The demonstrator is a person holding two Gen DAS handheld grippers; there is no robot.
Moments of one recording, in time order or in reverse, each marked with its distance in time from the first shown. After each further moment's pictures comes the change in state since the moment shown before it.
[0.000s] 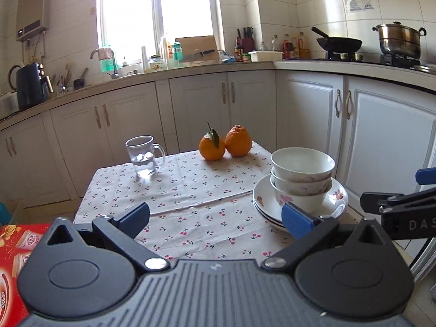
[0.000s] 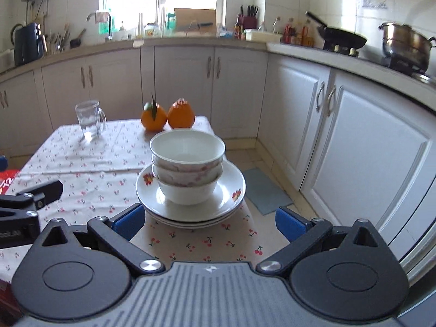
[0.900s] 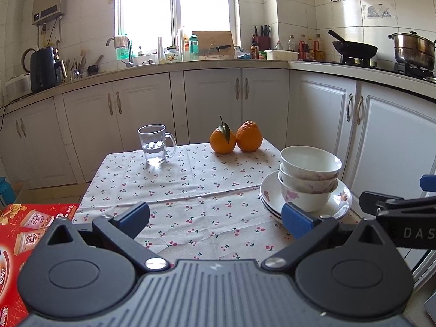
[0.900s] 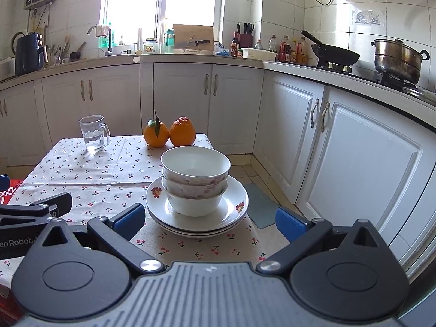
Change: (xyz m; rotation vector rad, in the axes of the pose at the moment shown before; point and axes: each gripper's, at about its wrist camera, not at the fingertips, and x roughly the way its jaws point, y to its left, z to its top) left arm -0.005 0.005 -0.006 -0.065 0.031 0.030; right arm -0.011 0.016 -0.001 -0.007 -0.048 -0.020
